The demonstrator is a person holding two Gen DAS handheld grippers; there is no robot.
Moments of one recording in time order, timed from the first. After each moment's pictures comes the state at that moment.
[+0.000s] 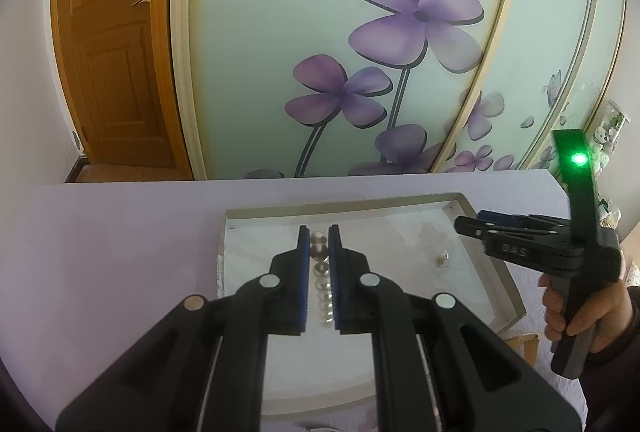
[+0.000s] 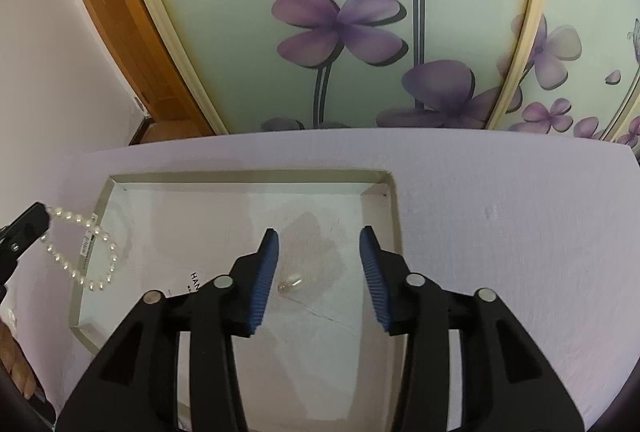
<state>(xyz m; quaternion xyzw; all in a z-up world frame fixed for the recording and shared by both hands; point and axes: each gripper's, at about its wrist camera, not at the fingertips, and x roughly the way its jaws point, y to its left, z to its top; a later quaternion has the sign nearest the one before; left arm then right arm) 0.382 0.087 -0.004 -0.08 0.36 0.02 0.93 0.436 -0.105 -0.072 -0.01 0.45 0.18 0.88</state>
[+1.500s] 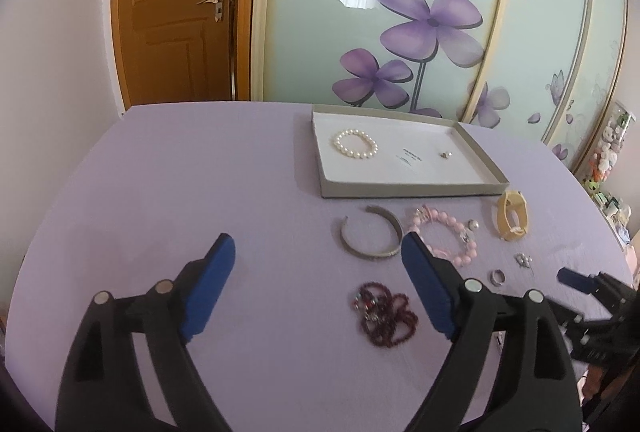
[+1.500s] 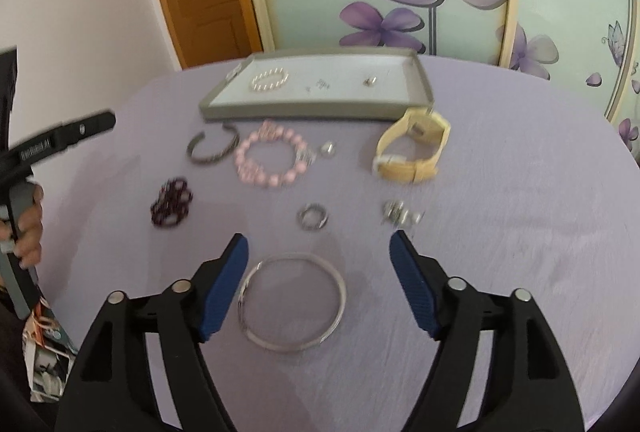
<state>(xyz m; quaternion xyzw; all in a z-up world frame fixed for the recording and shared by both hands) 0.130 0.086 -0.021 -0.09 0.34 0.08 0.93 0.139 -0.145 -0.098 -0.03 0.38 0.23 0.90</state>
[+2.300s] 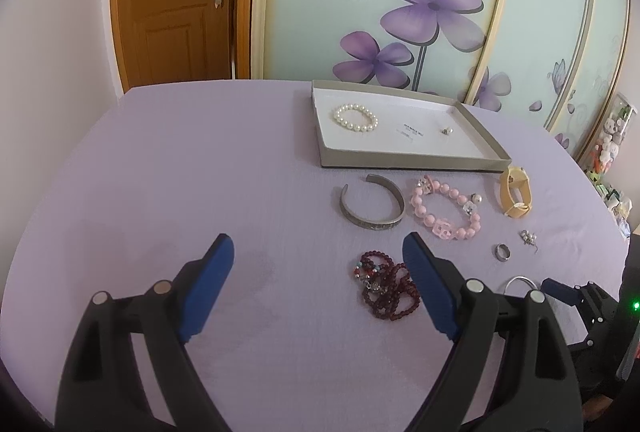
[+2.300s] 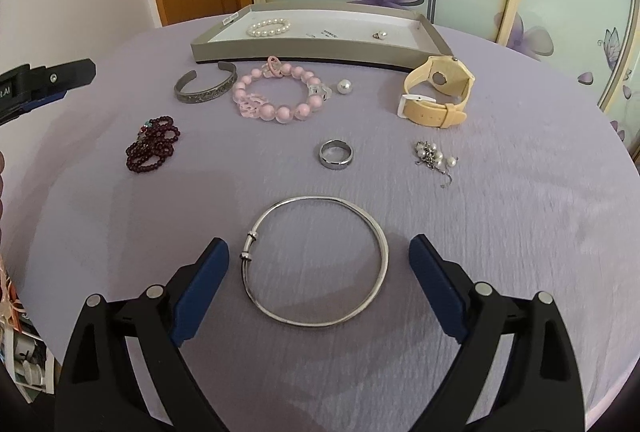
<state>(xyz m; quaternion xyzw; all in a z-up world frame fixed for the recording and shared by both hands) 0.125 0.081 -0.041 -0.09 0.36 0.08 0.93 0.122 -0.114 -0.138 -0.08 0.40 0.19 0.89</state>
